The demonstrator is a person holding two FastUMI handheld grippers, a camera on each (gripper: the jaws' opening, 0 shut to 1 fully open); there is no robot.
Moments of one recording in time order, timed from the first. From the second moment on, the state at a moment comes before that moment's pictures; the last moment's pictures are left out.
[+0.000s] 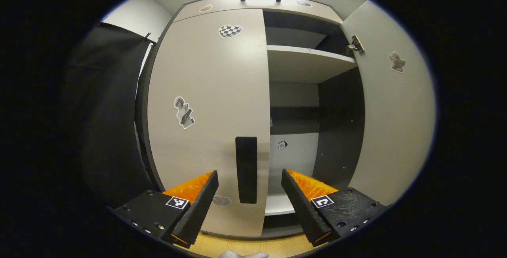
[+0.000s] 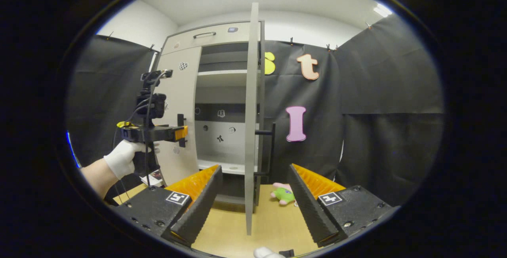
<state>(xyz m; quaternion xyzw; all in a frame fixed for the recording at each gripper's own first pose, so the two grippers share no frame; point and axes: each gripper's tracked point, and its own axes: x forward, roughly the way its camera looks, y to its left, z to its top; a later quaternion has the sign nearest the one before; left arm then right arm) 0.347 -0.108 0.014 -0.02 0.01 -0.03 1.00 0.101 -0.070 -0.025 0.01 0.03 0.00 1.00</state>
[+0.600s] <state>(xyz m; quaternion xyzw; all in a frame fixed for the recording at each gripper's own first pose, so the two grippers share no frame) 0.390 -0.111 -0.003 -0.02 0.03 -0.05 1.00 0.119 -0.075 -0.031 0.01 0.03 0.01 1.00</state>
